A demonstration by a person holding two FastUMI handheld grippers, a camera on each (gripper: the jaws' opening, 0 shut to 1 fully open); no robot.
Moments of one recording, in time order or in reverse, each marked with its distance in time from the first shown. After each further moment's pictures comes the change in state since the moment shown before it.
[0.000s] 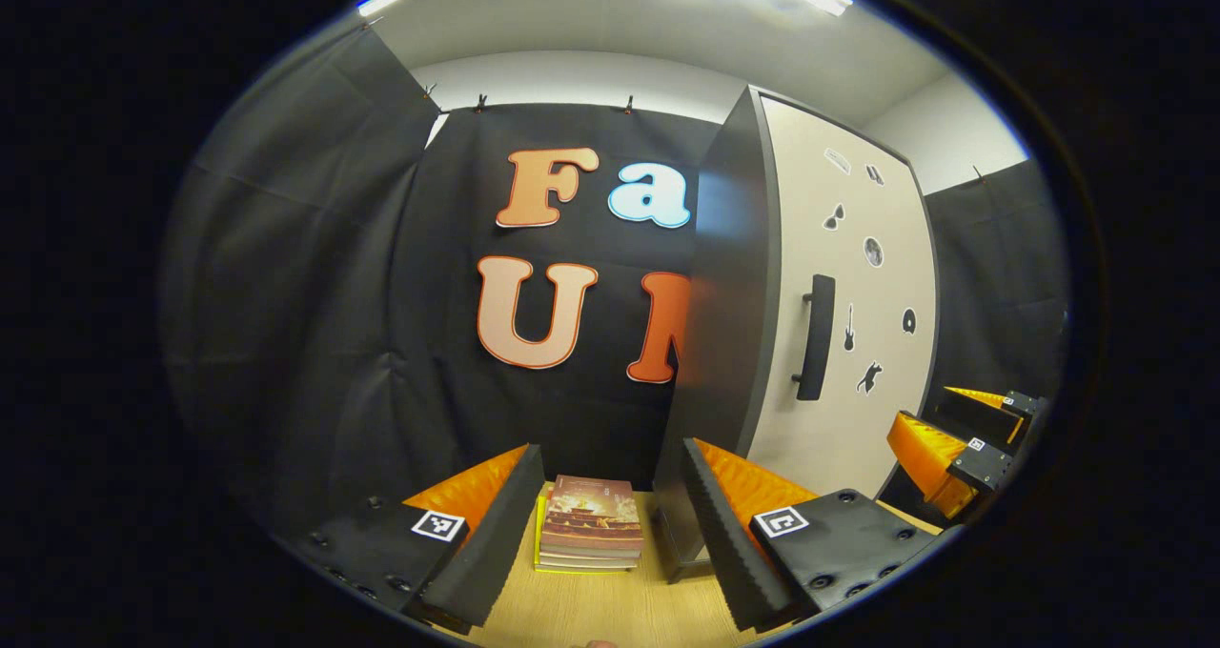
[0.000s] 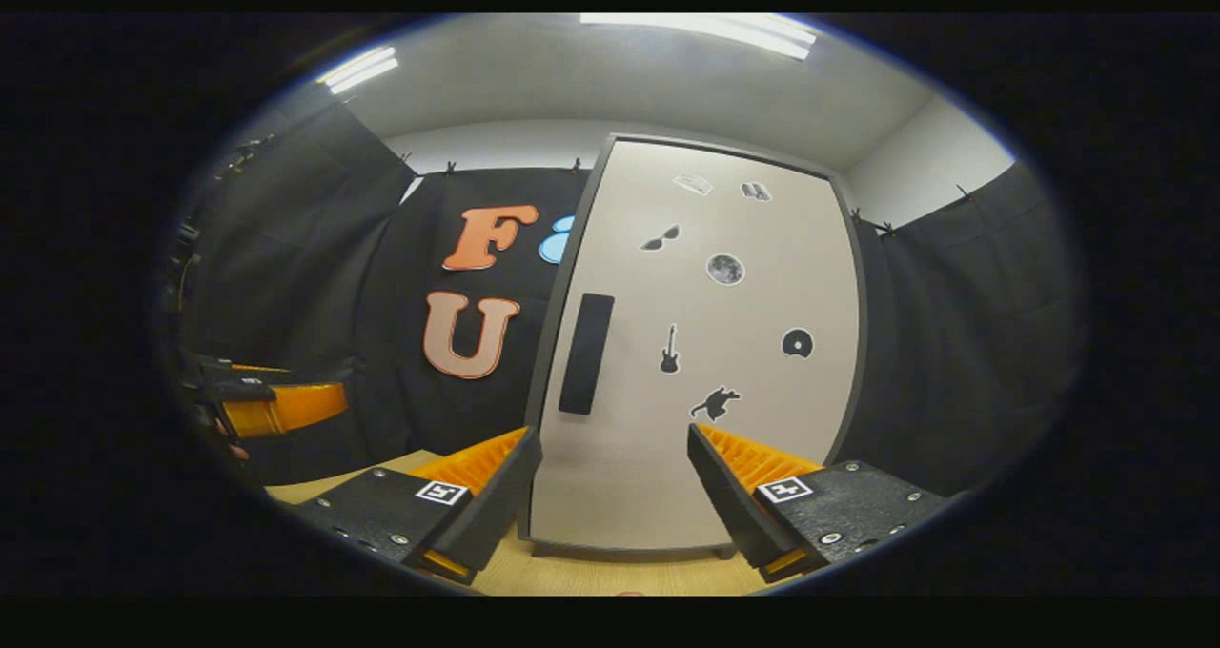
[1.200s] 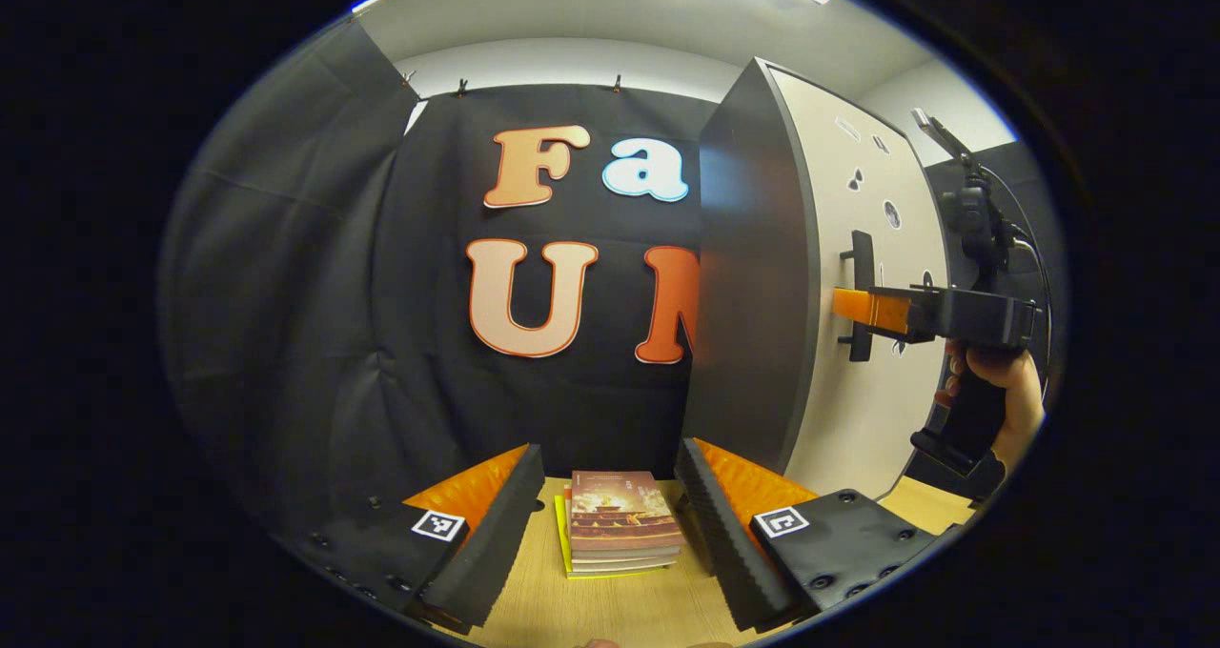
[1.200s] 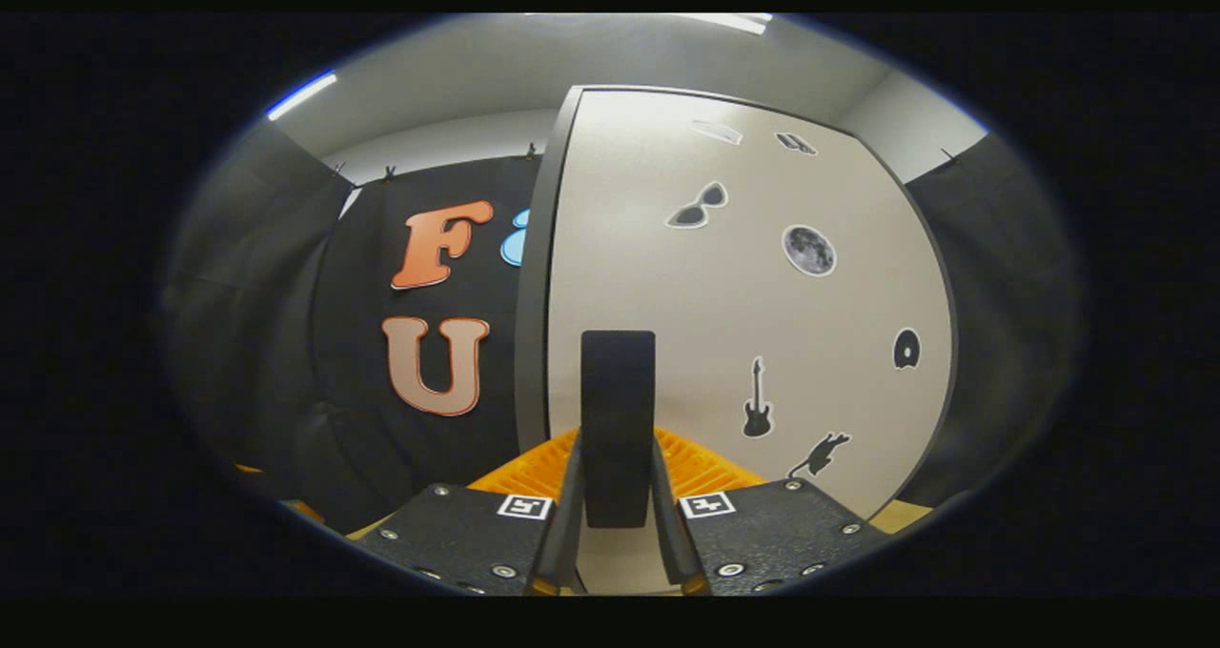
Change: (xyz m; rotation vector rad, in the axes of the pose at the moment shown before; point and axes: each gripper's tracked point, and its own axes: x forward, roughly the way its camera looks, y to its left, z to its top) left arm 0.046 0.046 -0.036 0.057 0.055 -0.079; right arm 0.150 0.026 0.020 0.183 0.039 -0.073
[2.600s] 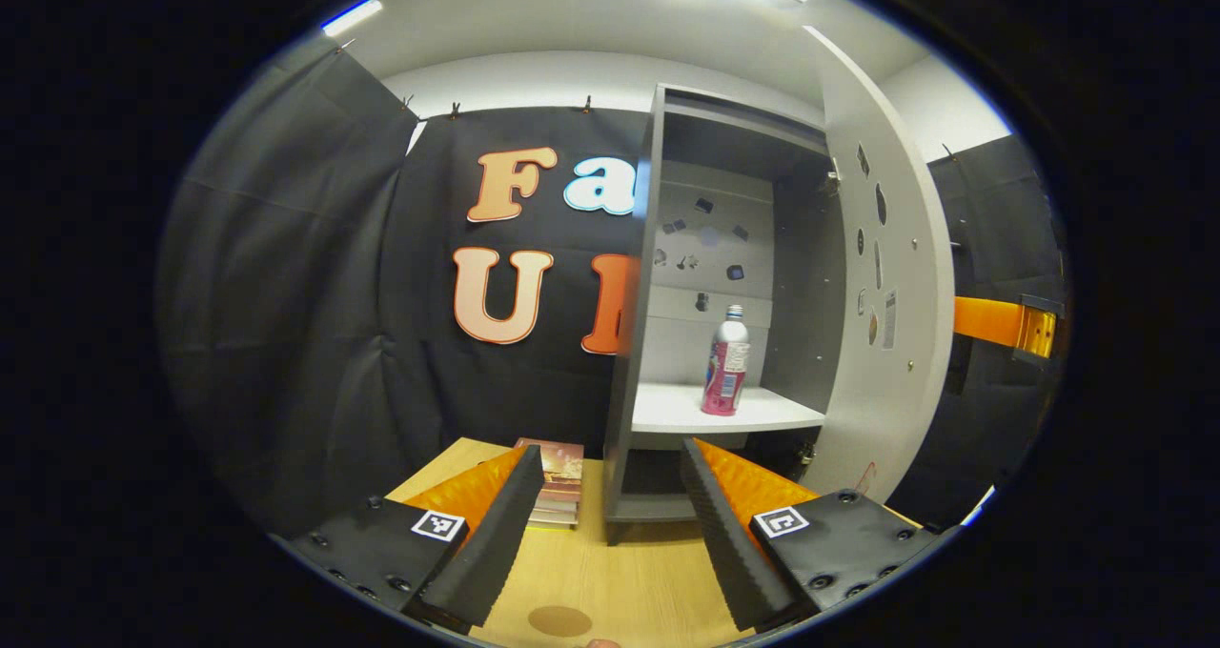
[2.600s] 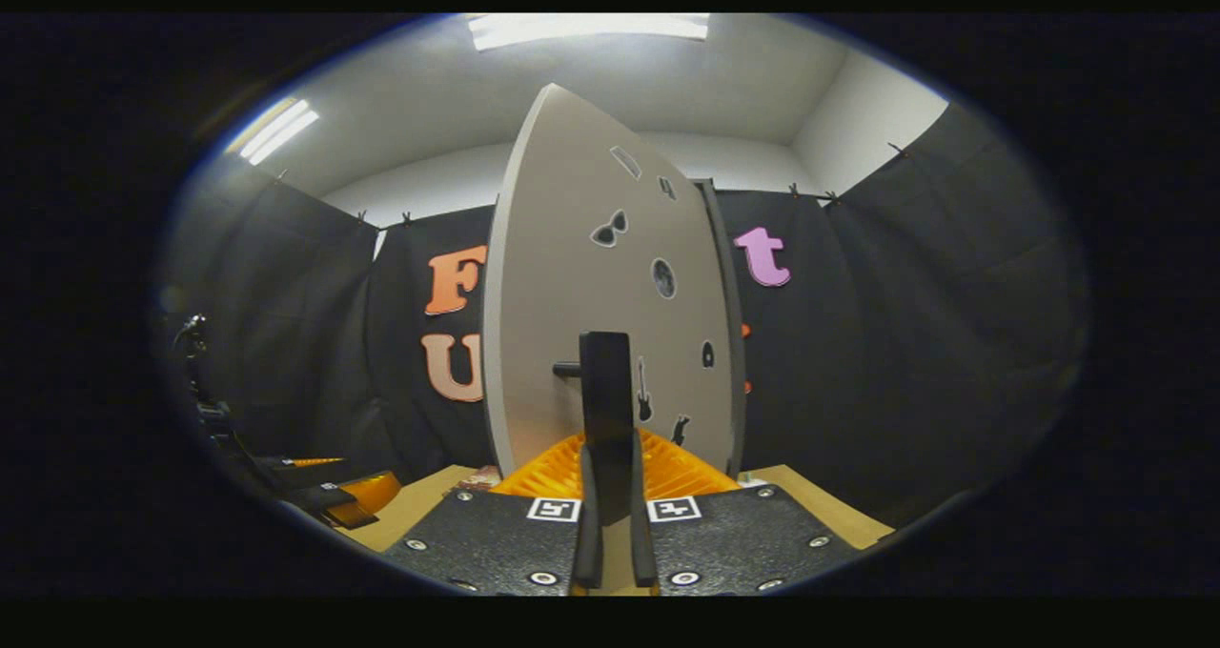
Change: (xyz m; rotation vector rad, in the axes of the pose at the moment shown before) left arm -0.139 -0.200 0.001 -0.026 -0.012 0.061; right arm -0.258 -0.213 0.045 0.035 -0.021 0.071
